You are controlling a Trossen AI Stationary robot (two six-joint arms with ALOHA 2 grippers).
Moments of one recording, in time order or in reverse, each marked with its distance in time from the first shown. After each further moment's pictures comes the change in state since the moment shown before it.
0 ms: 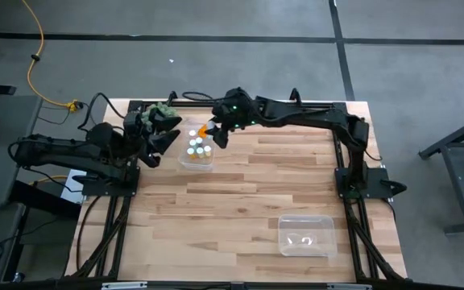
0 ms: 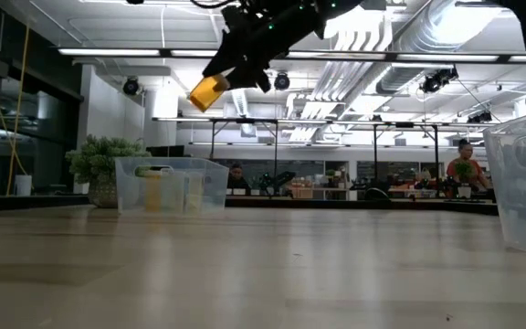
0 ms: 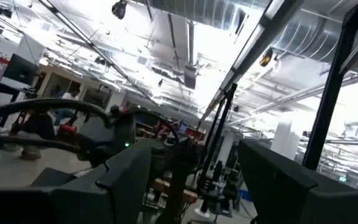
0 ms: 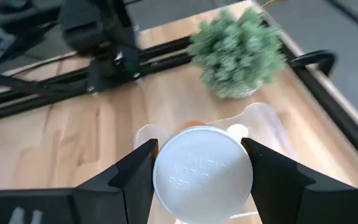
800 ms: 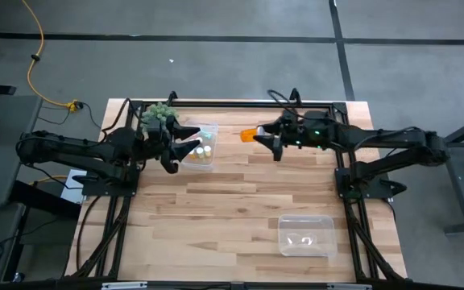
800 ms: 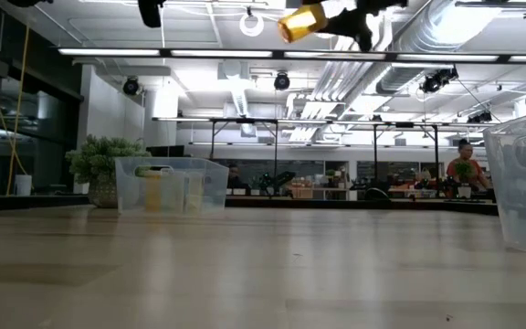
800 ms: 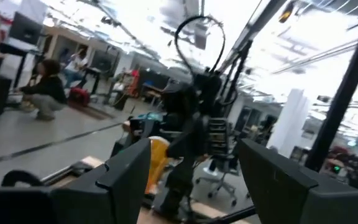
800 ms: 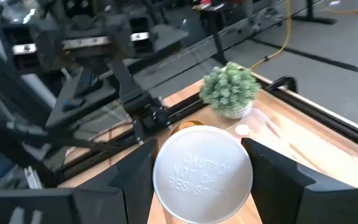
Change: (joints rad) left arm 0.000 0.152 0.000 -0.032 0.010 -0.027; right arm 0.147 -0.798 -0.795 0.352 0.242 0.298
